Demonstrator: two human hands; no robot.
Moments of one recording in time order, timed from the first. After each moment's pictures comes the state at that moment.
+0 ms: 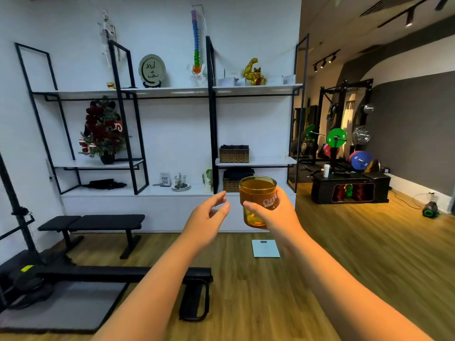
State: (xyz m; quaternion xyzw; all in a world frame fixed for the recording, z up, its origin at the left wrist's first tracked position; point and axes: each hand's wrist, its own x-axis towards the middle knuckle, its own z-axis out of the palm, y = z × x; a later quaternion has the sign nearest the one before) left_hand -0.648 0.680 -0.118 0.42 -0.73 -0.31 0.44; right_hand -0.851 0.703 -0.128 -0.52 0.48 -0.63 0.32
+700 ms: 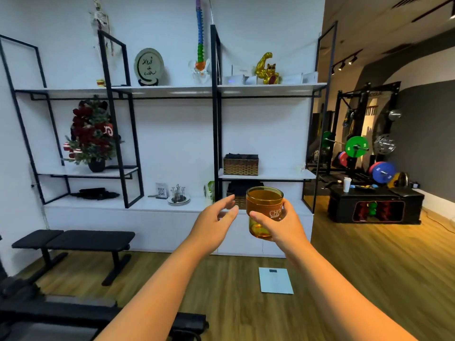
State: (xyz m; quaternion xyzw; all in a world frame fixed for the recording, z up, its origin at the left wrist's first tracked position) left_hand -0.746 0.315 -0.121 0.42 -0.73 -0.30 0.44; right_hand -0.945 0.340 -0.140 -0.52 0.49 -0.63 0.32
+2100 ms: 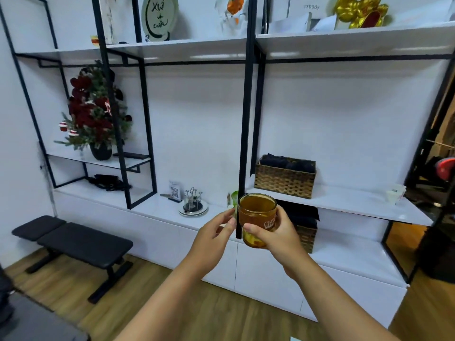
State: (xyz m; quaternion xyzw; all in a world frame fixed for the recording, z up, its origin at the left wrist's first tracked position) left_hand -0.857 -0.384 -0.204 0.51 -0.62 -0.33 0.50; right_hand -1.051 -0.412 -0.201 -0.61 0.44 -0.51 0.41
